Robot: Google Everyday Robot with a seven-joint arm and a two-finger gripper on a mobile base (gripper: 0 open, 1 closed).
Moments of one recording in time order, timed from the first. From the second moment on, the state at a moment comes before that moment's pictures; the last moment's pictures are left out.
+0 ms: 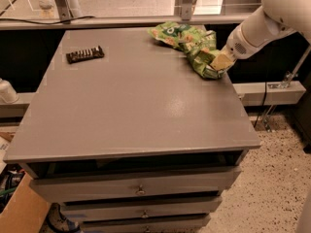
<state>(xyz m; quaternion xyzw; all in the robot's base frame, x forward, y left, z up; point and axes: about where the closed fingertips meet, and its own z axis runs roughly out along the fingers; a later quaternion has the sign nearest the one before) 0.696 -0.214 0.851 -0.45 0.84 0.03 0.29</state>
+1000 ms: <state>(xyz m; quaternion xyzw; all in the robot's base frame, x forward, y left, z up) 0.695 -0.199 0.861 -0.46 0.83 0.04 0.30</state>
